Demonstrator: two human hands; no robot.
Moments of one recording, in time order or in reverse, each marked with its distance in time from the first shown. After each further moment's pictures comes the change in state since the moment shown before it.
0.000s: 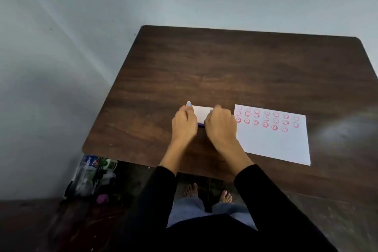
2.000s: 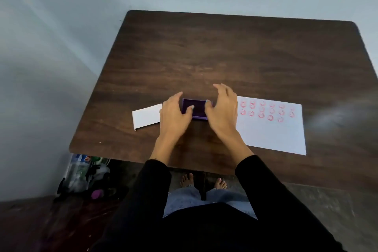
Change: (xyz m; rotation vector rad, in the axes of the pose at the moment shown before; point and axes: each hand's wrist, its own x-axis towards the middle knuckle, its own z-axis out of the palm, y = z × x) left_hand 0.027 -0.023 -0.004 0.317 -0.048 0.268; right_hand 0.020 0.021 0.008 0.288 0.182 -0.065
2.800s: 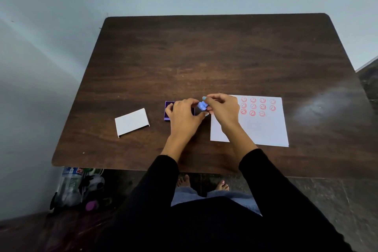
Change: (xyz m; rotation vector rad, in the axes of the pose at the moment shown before) left_hand -0.004 0.039 0.058 0.053 0.007 0.161; right_hand 0.019 0.045 -0.027 0.514 -0.037 0.451
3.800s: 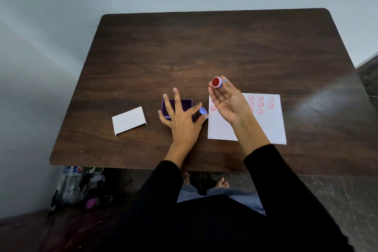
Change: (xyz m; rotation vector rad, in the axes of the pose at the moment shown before) left_hand -0.018 -0.010 0.030 0.167 0.049 -0.031; right_hand 0.017 -0.010 -0.030 1.072 -0.248 0.349
